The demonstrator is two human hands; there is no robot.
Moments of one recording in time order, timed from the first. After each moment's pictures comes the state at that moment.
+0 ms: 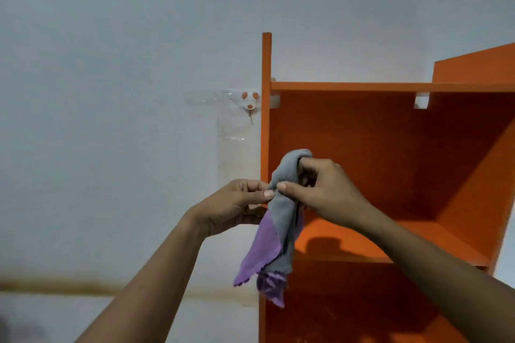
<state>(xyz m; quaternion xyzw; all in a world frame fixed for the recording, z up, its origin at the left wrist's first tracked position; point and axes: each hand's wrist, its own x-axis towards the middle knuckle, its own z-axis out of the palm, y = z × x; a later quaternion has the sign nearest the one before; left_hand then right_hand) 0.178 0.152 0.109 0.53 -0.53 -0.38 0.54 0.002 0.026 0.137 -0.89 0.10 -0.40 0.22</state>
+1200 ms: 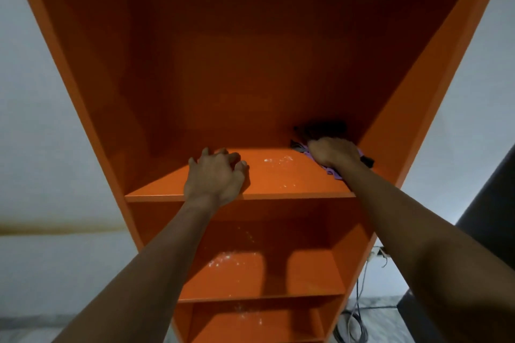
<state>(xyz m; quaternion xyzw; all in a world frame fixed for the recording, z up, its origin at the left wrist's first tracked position) 0.050 -0.065 -0.010 0.87 -0.43 0.05 0.23 -0.083 -0.292 0.000 -0.87 0.48 -0.10 0.11</state>
